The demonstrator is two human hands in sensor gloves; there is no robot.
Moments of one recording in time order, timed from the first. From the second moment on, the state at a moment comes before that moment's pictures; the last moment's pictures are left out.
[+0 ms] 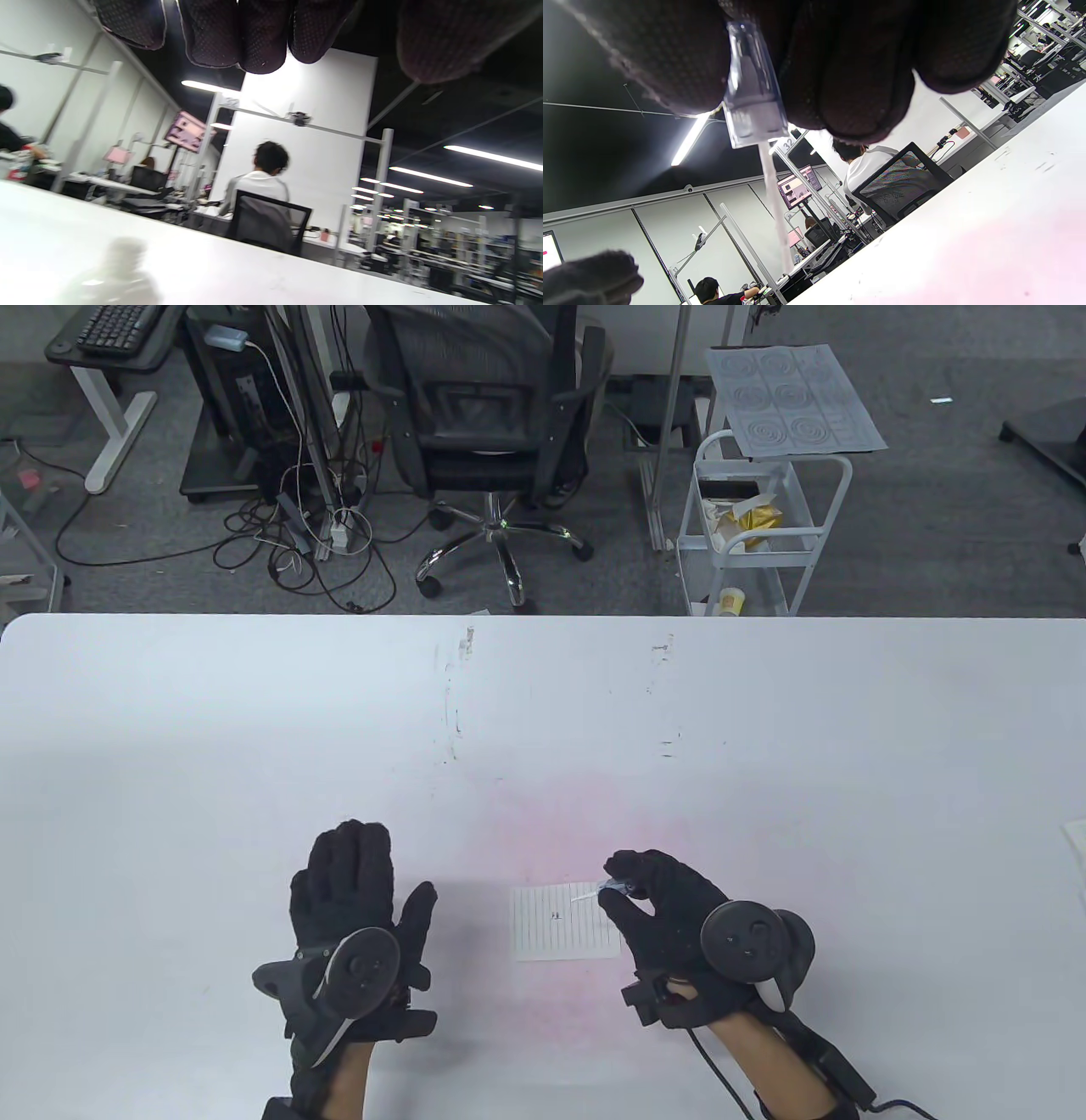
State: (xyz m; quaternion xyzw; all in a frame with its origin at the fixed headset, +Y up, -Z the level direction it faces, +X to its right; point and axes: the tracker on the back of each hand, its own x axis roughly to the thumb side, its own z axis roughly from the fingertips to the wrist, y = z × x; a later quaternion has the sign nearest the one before) left_hand -0.198 -0.679 -0.213 0.24 0.00 0.12 0.96; right_hand 0.130 -0.688 -0.248 0.14 -0.18 0.88 0.41
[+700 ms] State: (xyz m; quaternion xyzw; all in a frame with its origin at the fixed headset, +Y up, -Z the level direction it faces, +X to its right) left_hand -0.099 -0.746 -0.246 0.00 -0.16 0.00 0.99; right_hand 0.125 -0.698 -0.257 0.13 -0.17 0.89 0.40
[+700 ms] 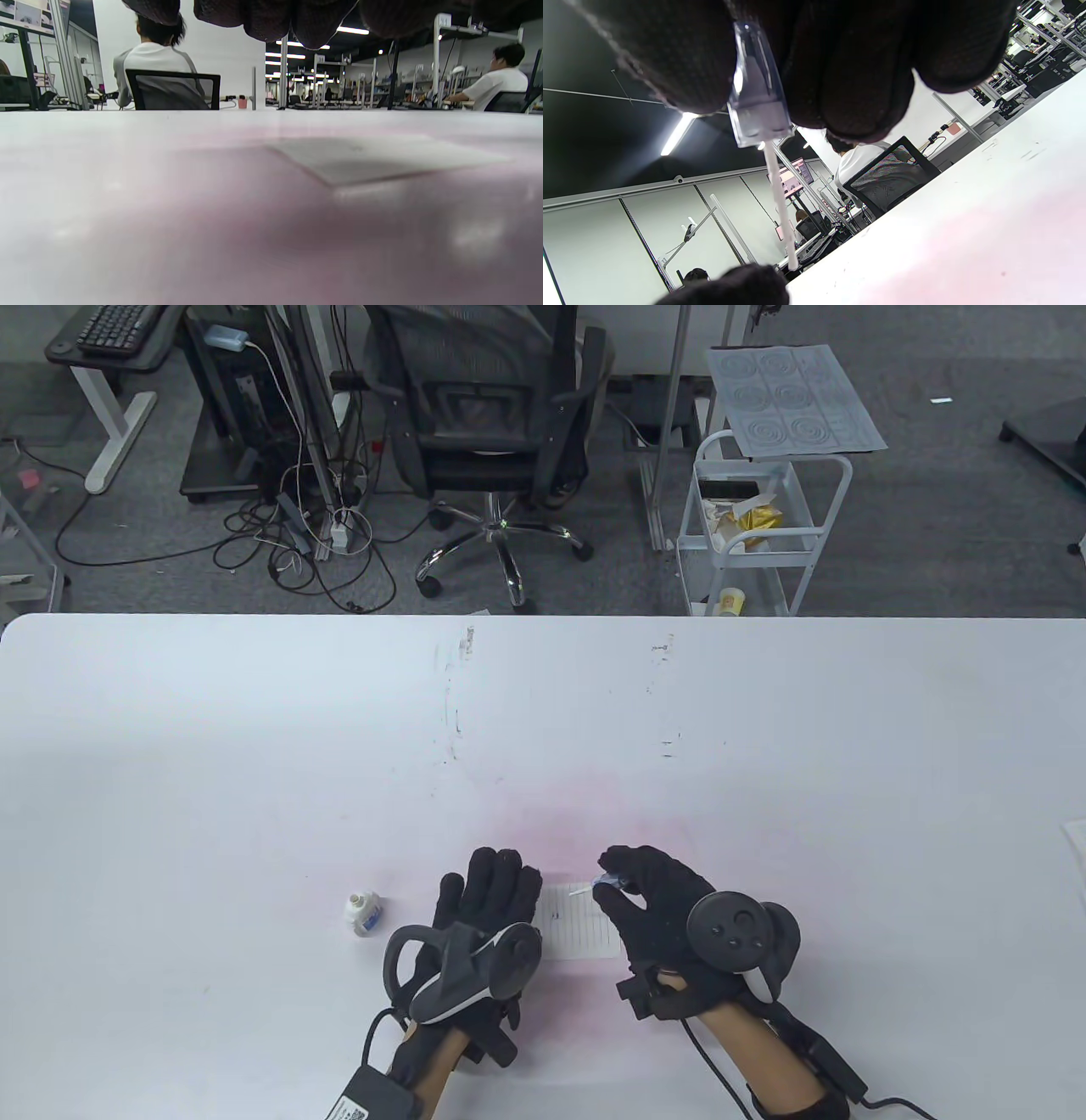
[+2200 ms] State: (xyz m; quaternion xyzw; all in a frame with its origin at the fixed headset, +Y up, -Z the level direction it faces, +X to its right) left_hand -0.092 -0.773 -0.260 -0.17 -0.14 -0.04 0.98; right_hand 0.083 -0.734 -0.271 0.15 -0.11 0.94 0.29
